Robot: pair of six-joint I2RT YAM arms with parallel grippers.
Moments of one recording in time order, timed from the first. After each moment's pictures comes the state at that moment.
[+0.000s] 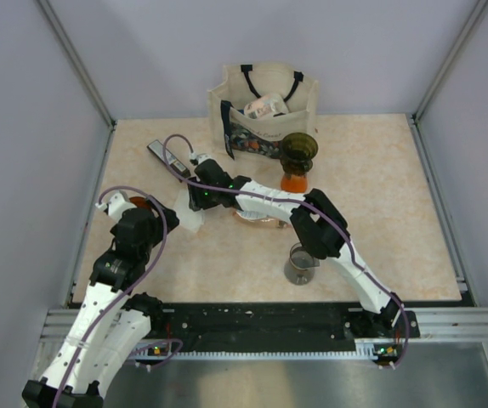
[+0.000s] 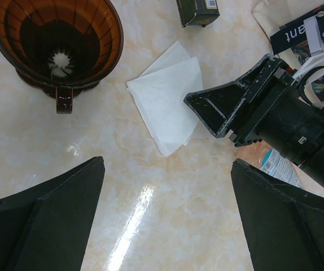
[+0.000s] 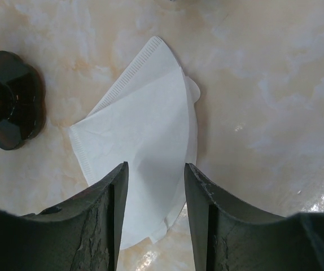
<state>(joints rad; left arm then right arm) -0.27 0.60 0.62 -0.58 -0.36 -0.82 0.93 2.42 2.00 -0.26 -0.02 0.50</state>
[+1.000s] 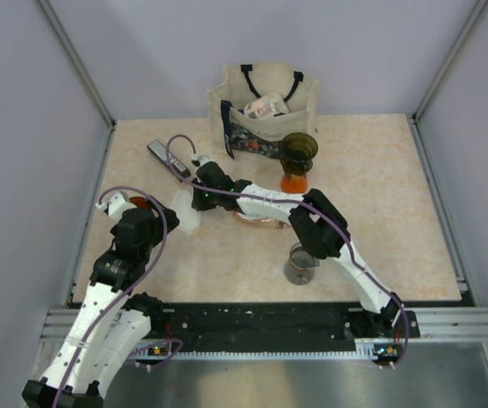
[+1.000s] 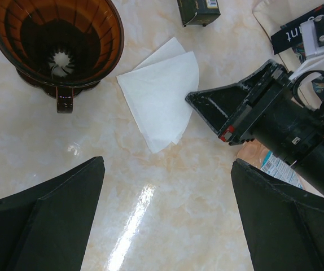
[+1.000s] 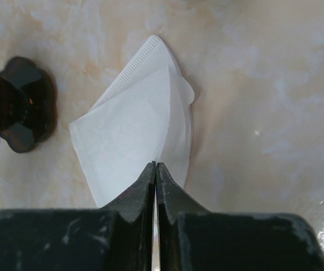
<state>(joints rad) -0.27 0.60 0.62 -0.59 -0.36 -0.82 0.93 2.43 1.97 -0.17 -0.04 0.58</state>
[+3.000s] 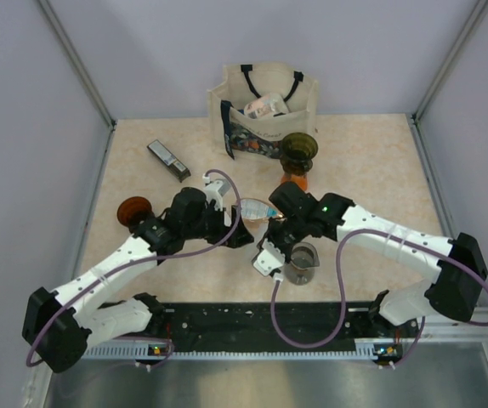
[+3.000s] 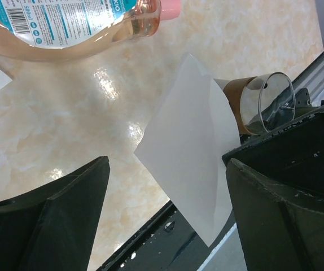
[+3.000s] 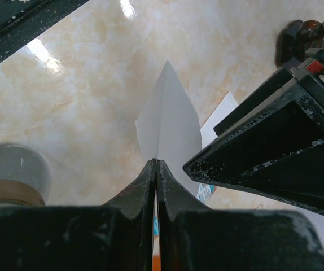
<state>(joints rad) -0.65 1.04 0.75 -0.33 0.33 -0.52 0.95 1.39 1.16 -0.79 -0.54 -1.60</state>
